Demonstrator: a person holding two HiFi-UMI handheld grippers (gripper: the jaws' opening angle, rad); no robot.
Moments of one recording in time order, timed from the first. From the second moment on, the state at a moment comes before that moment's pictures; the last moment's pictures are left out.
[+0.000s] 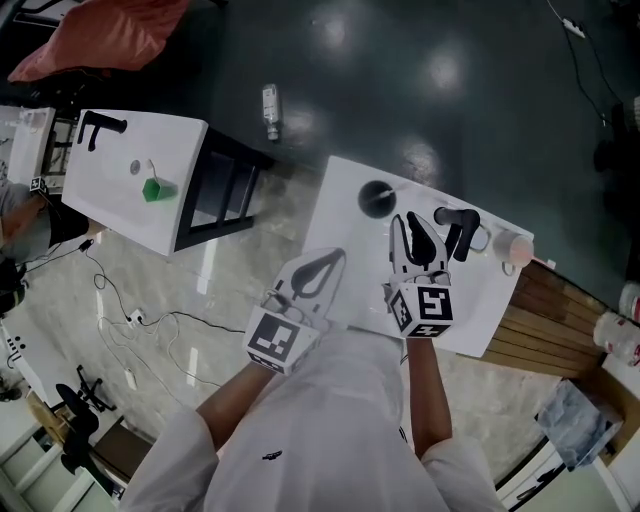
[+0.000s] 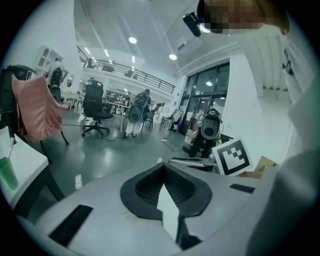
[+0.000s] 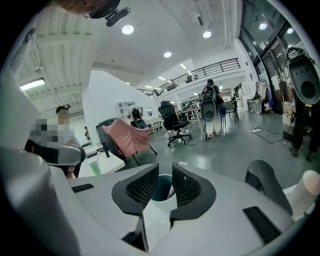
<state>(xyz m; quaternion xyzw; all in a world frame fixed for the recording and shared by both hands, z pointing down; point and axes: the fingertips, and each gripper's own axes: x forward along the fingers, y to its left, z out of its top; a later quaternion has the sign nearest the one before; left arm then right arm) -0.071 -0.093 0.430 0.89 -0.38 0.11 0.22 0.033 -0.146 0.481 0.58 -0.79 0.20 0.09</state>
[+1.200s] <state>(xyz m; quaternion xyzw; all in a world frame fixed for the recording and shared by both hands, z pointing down) -0.079 -0.112 0.466 0.87 -0.40 0.13 0.25 0.029 -0.206 0.543 0.57 -0.77 0.24 0.15</state>
